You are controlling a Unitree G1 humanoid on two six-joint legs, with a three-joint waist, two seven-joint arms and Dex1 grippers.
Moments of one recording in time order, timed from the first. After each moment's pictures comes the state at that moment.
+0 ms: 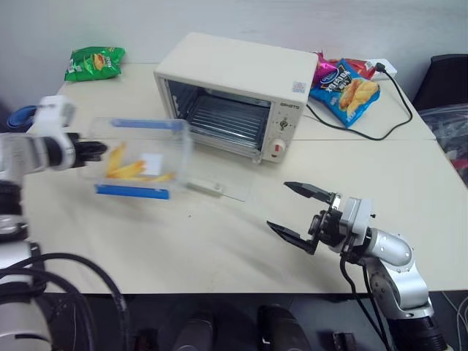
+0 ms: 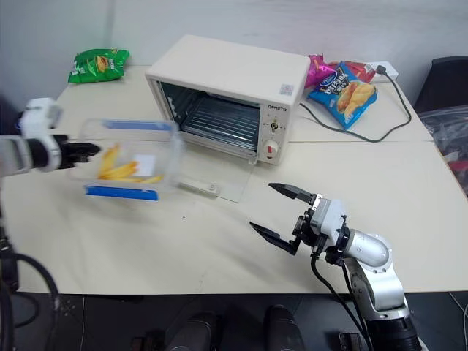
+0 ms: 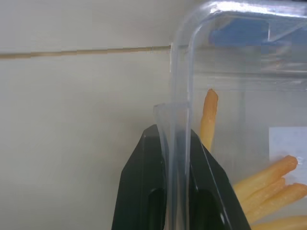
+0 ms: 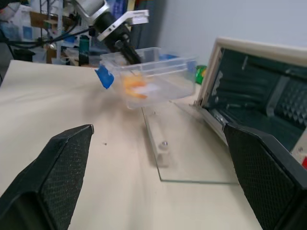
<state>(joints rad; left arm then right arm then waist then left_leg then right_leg) -1.07 0.83 -0.04 0.60 -0.34 1.05 -0.61 -0.06 -0.46 -0.01 -0.28 0.45 -0.13 0.94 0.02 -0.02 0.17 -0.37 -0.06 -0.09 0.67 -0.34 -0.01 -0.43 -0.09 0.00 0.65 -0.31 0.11</state>
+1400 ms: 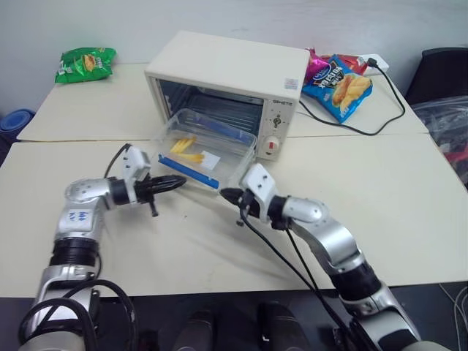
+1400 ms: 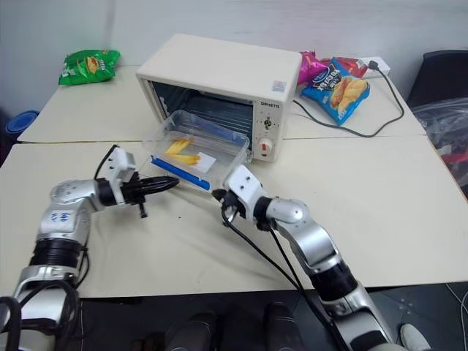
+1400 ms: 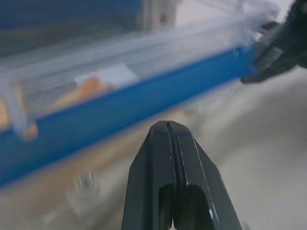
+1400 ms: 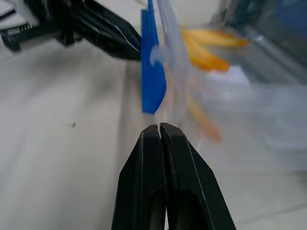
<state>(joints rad) -0.63 0.56 0.10 0.48 -0.29 0.09 -1.08 -0.57 -0.24 0.33 -0.11 0.18 0.49 0.57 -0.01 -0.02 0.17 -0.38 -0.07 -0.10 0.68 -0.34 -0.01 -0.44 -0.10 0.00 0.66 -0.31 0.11</state>
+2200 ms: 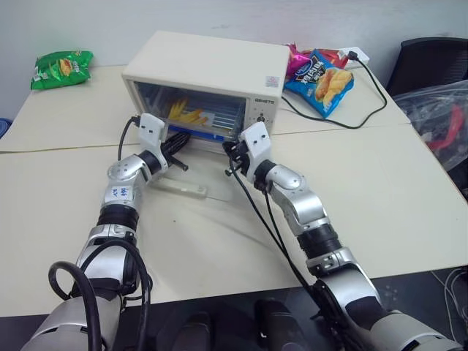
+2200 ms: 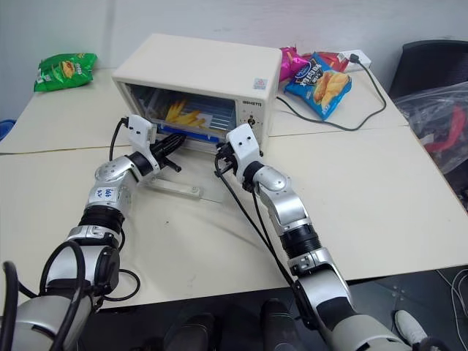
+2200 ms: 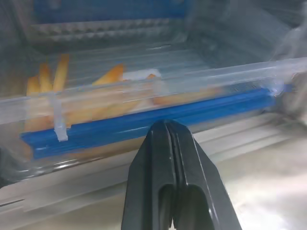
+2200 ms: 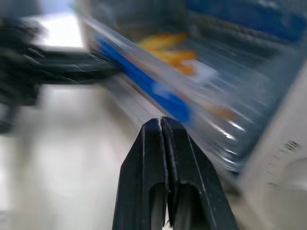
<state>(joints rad) -0.88 0.42 0.15 0.89 -0.21 -0.11 -0.74 -0.73 -0.05 0.15 0.24 0.19 0.28 0.51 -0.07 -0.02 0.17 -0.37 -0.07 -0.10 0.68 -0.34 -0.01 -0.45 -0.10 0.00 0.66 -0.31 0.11</state>
